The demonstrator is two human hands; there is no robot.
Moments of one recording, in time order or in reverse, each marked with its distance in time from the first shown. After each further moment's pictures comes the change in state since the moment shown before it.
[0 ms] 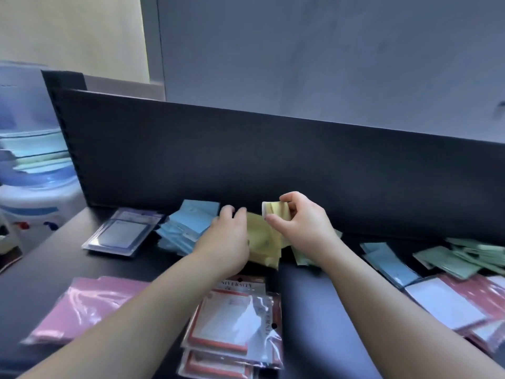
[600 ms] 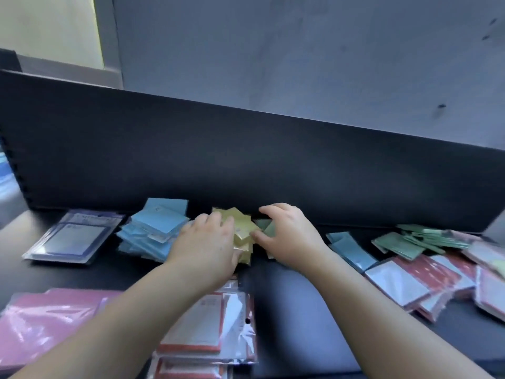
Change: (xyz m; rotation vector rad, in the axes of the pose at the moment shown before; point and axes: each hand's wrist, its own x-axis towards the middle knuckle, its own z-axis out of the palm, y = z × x) left_hand -0.018 0.017 -0.004 0.270 0.062 0.236; right_hand -0.022 0.010 -0.014 -0.440 -0.108 -0.062
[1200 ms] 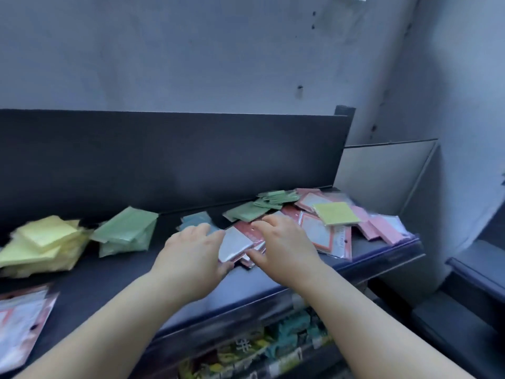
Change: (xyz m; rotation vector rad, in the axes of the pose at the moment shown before) left_hand -0.006 0.265 0.008 -0.007 -0.090 0.318; right_hand -0.180 0.217 -0.097 -0.242 0.092 0.173
